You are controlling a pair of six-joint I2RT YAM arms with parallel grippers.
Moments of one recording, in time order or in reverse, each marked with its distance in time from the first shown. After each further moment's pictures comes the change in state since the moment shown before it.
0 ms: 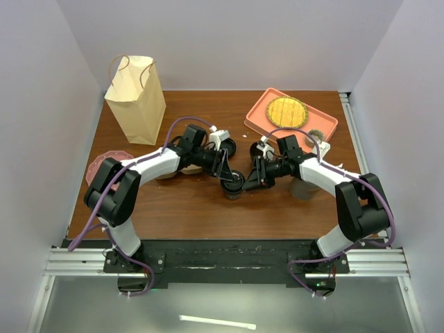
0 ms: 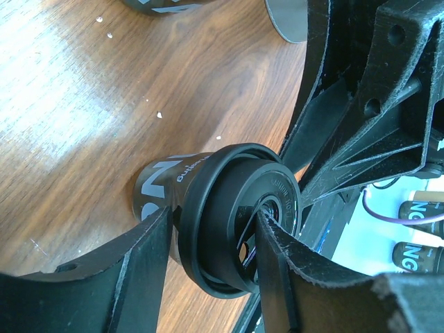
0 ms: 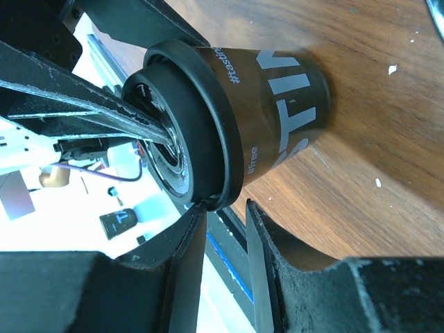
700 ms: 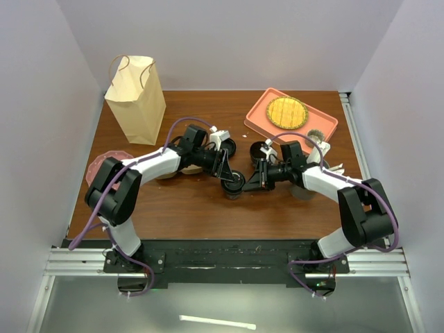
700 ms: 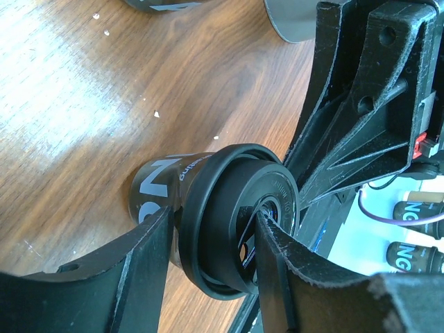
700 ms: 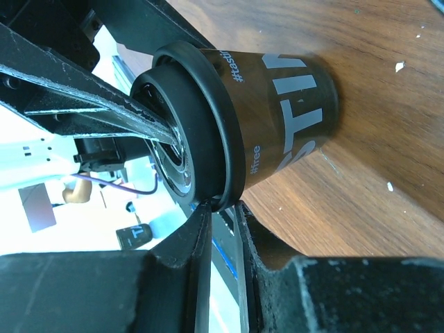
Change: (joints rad) left arm -0.002 0.011 0.003 0.000 0.004 -0.014; right arm -0.009 -0.029 -0.140 0.198 0.009 0.122
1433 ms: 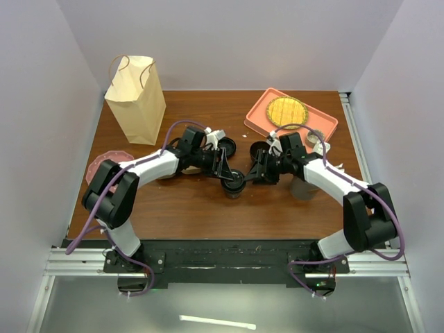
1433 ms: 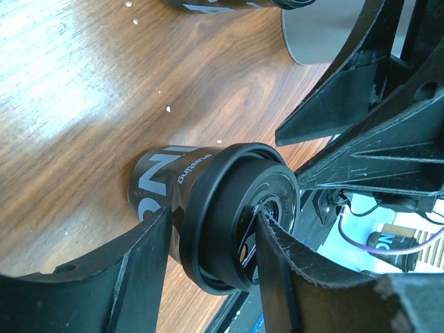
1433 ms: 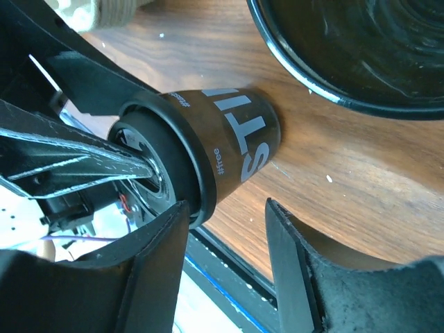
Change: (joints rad) left arm -0.001 -0.037 -0.033 0.016 -0.064 -0.161; right arm 0.016 -0.059 0.154 -0.228 0.244 0.021
